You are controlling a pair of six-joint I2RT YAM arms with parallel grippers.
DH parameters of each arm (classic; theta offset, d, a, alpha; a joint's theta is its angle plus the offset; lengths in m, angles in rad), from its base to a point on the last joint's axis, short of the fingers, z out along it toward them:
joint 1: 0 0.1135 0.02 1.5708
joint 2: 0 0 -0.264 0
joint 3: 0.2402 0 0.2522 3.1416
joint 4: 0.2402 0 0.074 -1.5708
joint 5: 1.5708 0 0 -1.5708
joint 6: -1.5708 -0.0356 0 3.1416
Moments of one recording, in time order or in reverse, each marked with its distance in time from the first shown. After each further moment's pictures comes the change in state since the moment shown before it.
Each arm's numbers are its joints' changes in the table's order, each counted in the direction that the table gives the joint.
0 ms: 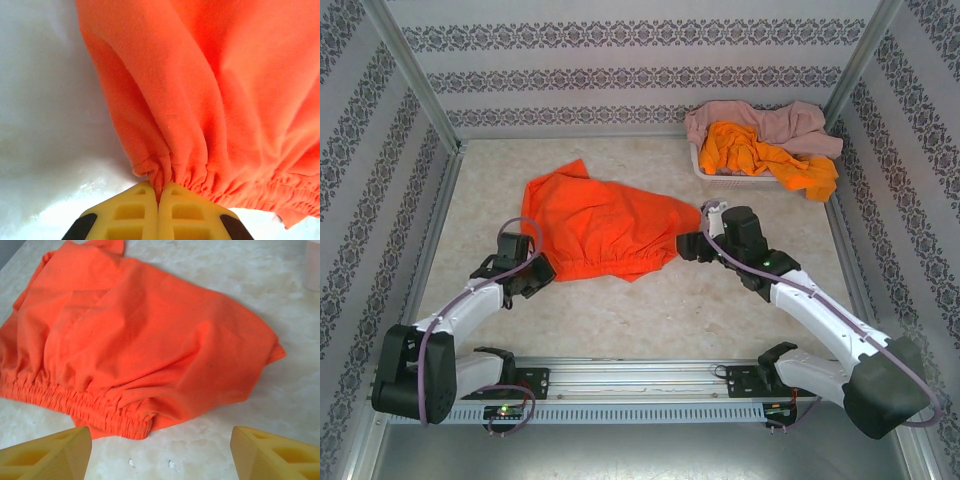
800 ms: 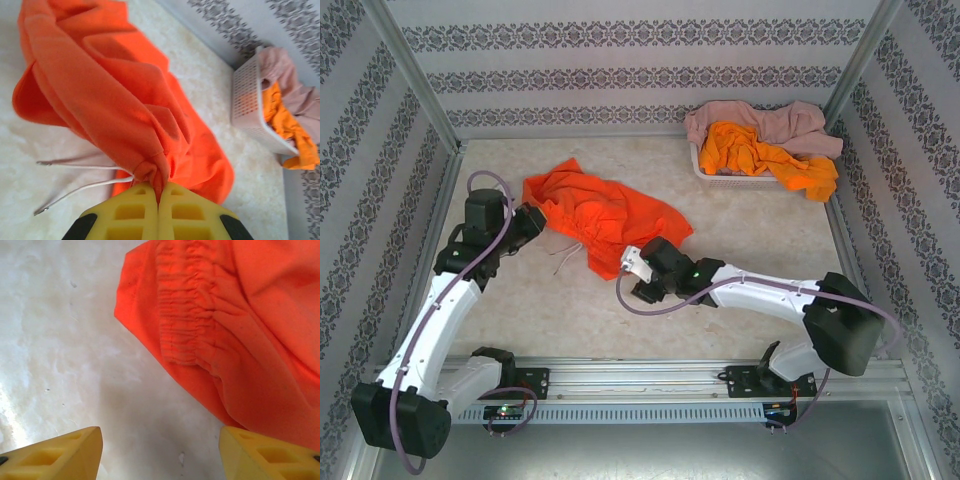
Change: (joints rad) left arm 0.000 0.169 0.430 0.204 -0.002 -0.034; right arm 0.456 -0.371 0.117 0.007 0.210 0.507
